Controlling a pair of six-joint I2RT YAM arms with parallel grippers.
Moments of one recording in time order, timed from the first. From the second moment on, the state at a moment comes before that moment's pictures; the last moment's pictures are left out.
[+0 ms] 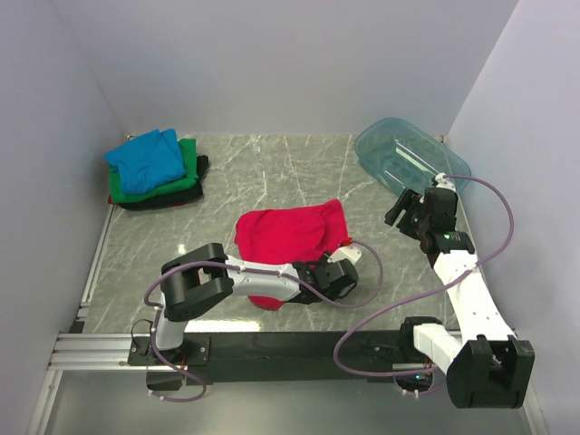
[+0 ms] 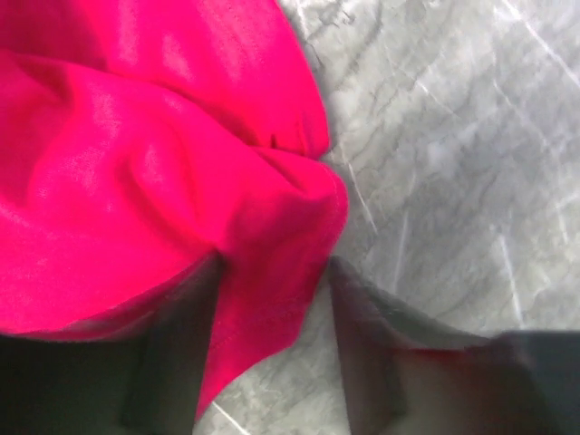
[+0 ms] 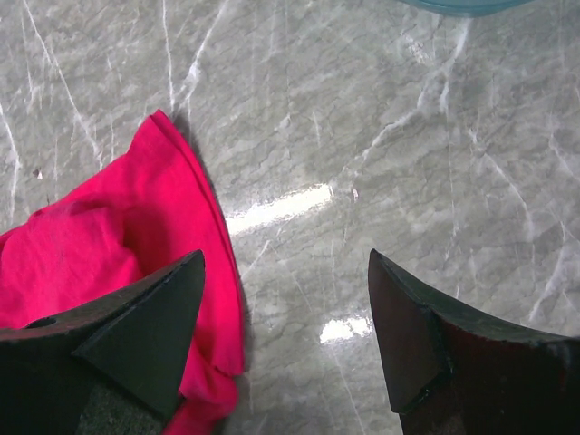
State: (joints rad) left arm -1.29 1.95 1.20 -0.17 -0.45 -0.44; right arm -0.03 1.00 0.74 -0.42 -0.01 0.46
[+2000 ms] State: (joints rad) left arm -0.51 0.86 0.89 -0.34 -0.63 -0.52; right arm 0.40 1.06 1.01 -0.60 0.32 0.49
